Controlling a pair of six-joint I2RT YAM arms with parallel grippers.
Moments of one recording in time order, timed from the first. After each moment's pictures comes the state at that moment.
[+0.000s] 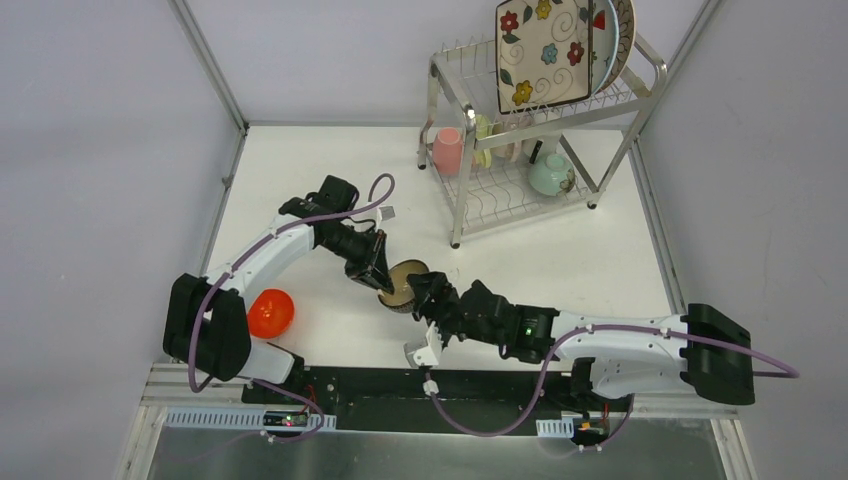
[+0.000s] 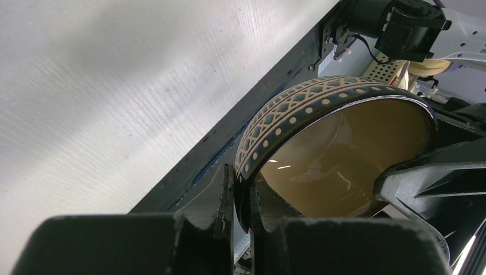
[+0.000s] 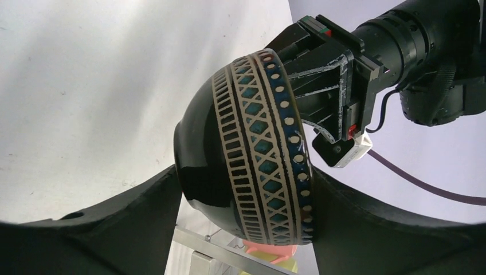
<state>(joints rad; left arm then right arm) -0.38 1.40 1.02 -0.81 0.84 -0.33 1.32 1.16 0.61 0.16 0.08 -1.33</state>
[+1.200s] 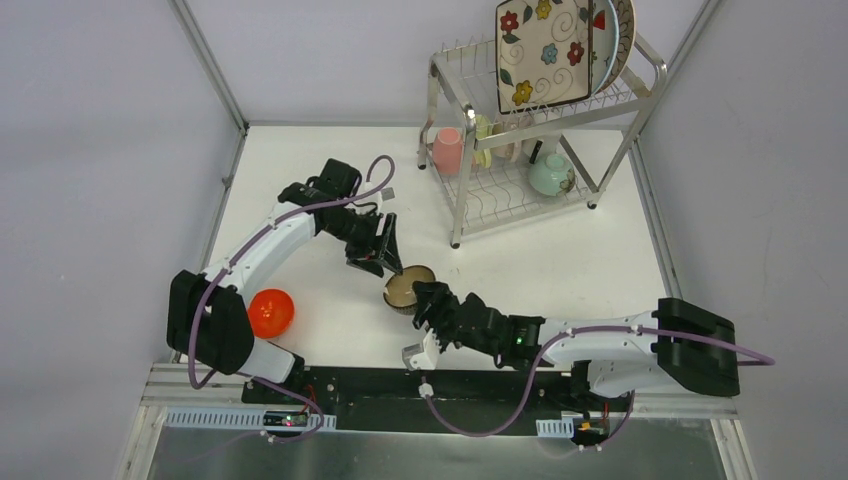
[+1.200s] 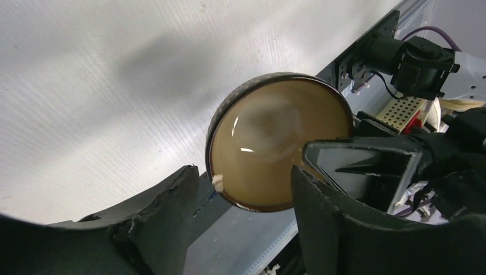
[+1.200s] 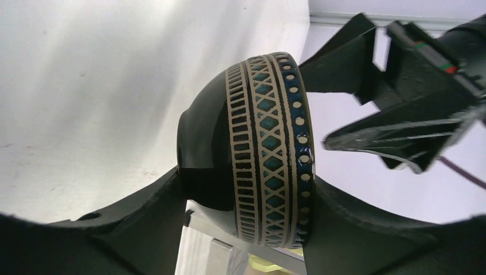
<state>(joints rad) -0.39 1.45 1.16 -0.85 0.71 -0.32 1.35 1.25 0.51 0.34 0.21 -1.36</state>
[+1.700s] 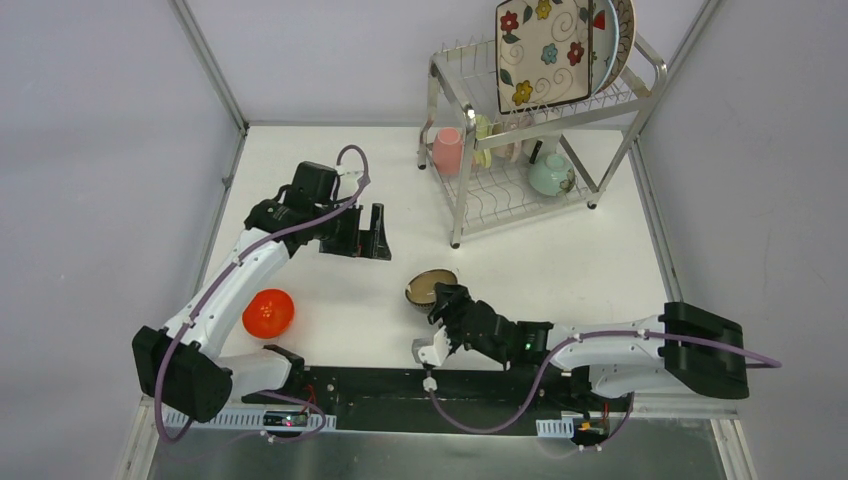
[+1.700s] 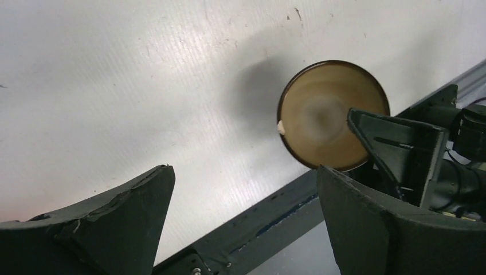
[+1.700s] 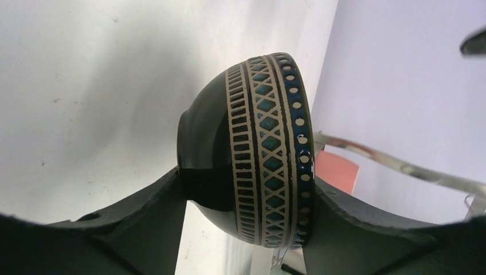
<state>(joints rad) -0.39 1.22 1.13 -0.78 0.40 -0.33 1.36 1.23 0.42 0.32 0.34 -1.20</state>
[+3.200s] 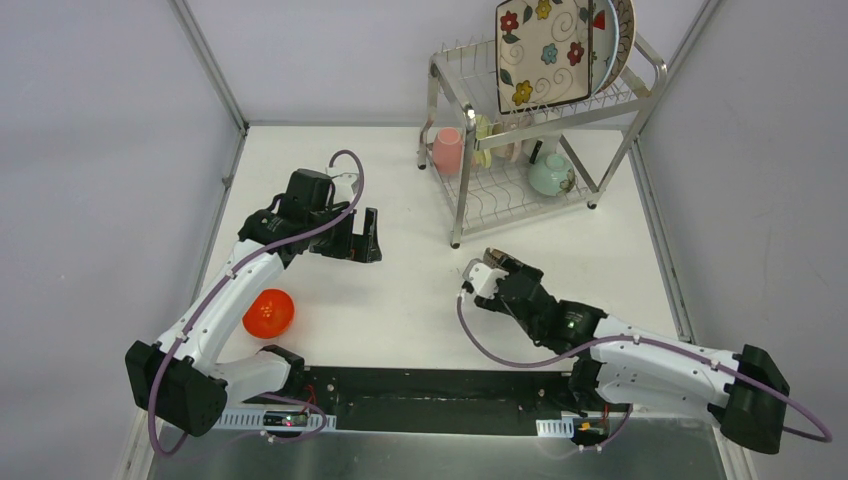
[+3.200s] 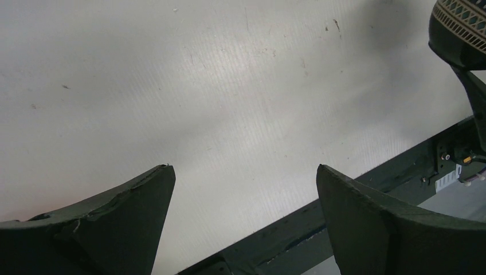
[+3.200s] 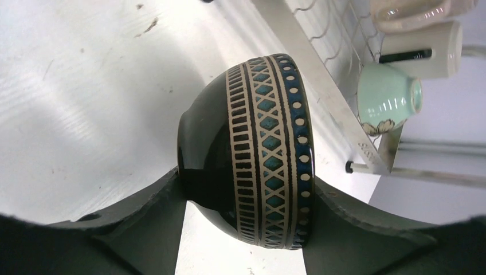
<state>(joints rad) -0.39 1.13 1.07 -0.75 0.25 -0.26 1.08 0.90 0.48 -0.26 0.57 -0.52</state>
